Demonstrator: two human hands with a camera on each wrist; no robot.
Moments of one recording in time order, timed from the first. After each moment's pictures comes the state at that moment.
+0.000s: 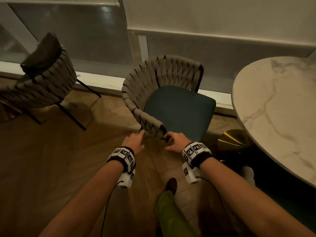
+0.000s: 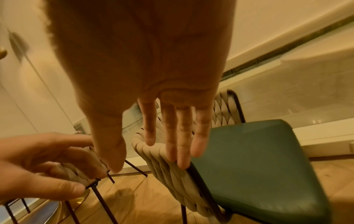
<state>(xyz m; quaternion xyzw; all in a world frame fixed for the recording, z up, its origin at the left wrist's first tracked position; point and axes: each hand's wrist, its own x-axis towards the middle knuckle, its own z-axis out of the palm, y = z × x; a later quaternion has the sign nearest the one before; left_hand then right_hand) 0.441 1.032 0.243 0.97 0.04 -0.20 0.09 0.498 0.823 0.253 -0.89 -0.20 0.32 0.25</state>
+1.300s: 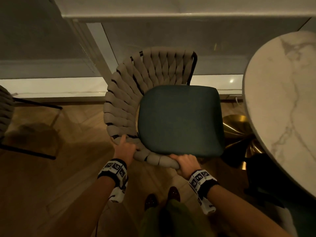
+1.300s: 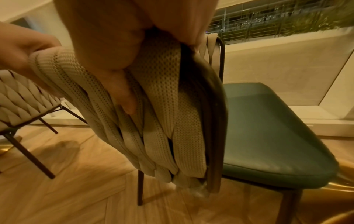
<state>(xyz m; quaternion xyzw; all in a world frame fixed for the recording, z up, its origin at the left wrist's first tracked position) 0.694 1.089 0.160 0.94 -0.05 -0.32 -0.06 0.655 0.849 0.149 -0.94 -0.15 0.30 0.10</state>
